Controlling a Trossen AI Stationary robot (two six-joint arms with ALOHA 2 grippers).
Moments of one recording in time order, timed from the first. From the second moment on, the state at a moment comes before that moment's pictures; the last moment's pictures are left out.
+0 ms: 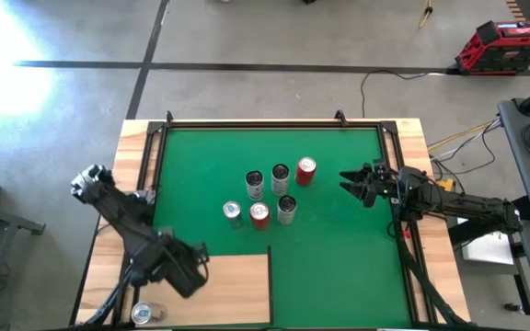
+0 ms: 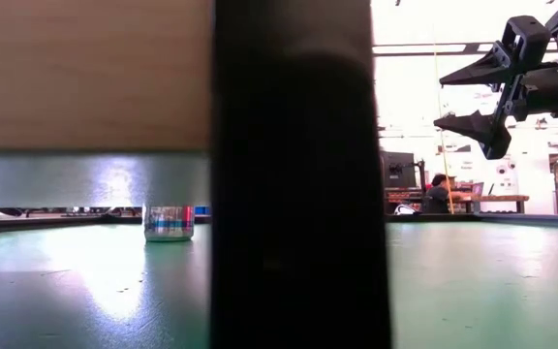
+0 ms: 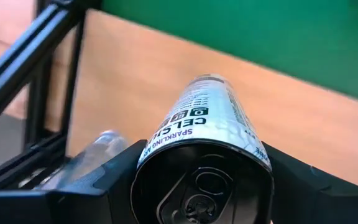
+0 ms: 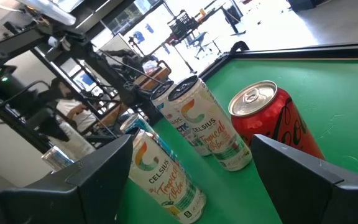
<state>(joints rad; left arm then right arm) -0.73 1.67 1.65 -1.57 0.09 -2.65 -0.28 0.19 0.01 0.15 -0.08 0.64</state>
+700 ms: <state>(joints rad) -0.94 1.96 2.00 -1.57 0.12 -2.70 -0.28 0.19 0.01 0.15 -0.08 0.64</state>
